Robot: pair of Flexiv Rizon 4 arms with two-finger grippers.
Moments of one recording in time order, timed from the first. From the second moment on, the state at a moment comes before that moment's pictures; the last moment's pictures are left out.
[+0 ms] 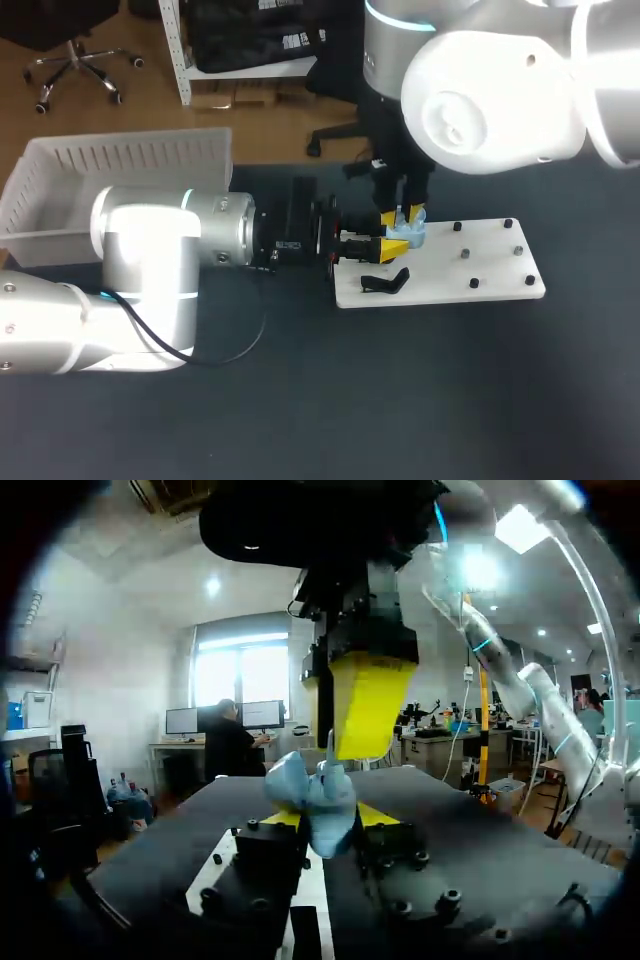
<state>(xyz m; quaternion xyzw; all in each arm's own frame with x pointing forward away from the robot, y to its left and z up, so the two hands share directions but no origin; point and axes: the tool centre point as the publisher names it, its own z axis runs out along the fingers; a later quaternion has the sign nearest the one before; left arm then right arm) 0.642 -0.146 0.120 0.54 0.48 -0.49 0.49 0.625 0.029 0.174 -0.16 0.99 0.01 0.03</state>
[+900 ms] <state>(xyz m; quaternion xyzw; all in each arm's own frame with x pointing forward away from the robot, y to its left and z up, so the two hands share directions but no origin) 0.642 -0.146 0.120 0.54 0.48 -0.49 0.49 0.630 0.028 0.173 -0.15 0.99 0.00 0.03</state>
